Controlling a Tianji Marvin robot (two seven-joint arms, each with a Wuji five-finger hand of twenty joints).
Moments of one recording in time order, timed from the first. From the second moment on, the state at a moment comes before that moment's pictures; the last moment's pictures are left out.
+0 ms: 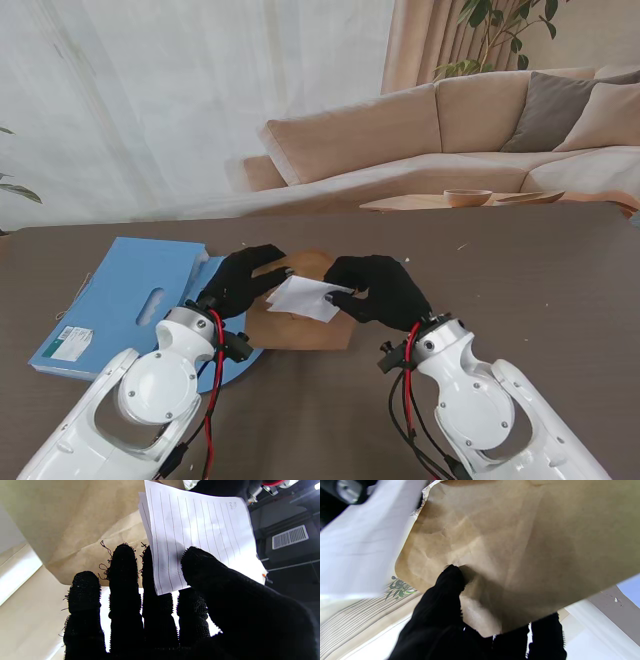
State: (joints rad) left arm 1.65 -1.14 -1.18 -1.95 0.30 0.15 0.05; right arm -1.71 -1.13 1.20 -1.91 -0.48 -0.23 -0.11; left_hand 1.23 -0.21 0.16 -0.03 0.67 0.23 0.79 0.67 0.86 0.29 0.83 0.80 0.59 0.37 0.95 0.89 0.15 0.39 1.10 0.81; right_hand 0.71 -0.68 1.01 -0.14 0.88 -0.15 1.00 0.27 1.15 0.05 0.73 0.52 0.96 0.13 0.84 0.54 0.44 0.34 1.26 0.66
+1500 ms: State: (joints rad) left arm 1.69 -1.14 -1.23 -2.01 0.20 0.13 0.00; right arm -1.60 -1.15 1.06 -1.72 -0.89 -0.17 -0.56; left_hand 1.23 -0.21 0.16 -0.03 0.66 0.24 0.79 0.68 0.86 0.30 0.83 0.80 0.59 0.38 0.95 0.89 0.15 0.41 1.10 0.81; right_hand 0.68 -0.79 1.02 -0.20 0.89 -0.25 1.04 0.33 1.20 0.01 0.73 0.48 1.00 0.13 0.85 0.55 0.48 0.34 1.31 0.66
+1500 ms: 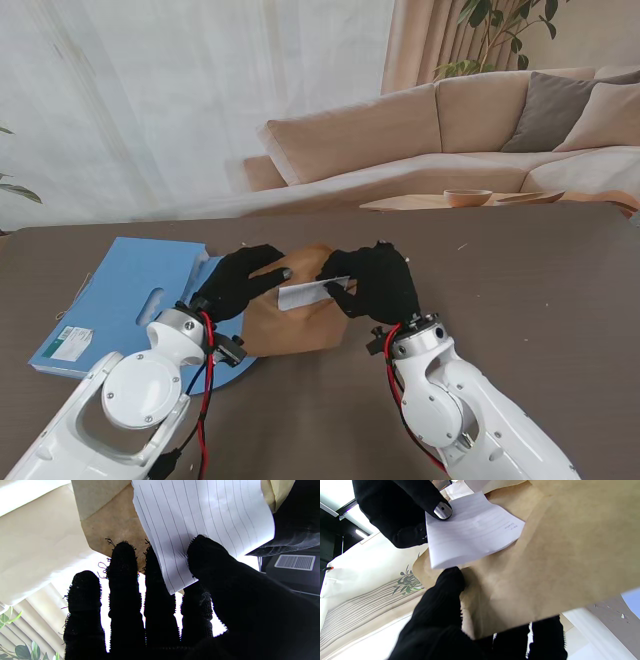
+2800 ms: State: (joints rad) left arm 1.71 -1.14 -1.25 -2.03 0.12 0.14 0.00; right arm -1.59 -1.15 1.01 -1.72 -0.91 -0.10 -0.56; left_hand 1.23 -0.21 0.17 -0.03 0.66 0.24 0.79 0.69 0.86 0.30 0.83 0.84 0.59 0.38 0.95 0.89 0.15 0.41 1.10 0.81; right_hand 0.62 -0.80 1.03 -0.21 0.92 -0.21 1.05 0.31 1.26 0.01 0.72 0.46 1.04 0.13 0.87 0.55 0.49 0.34 1.33 0.68
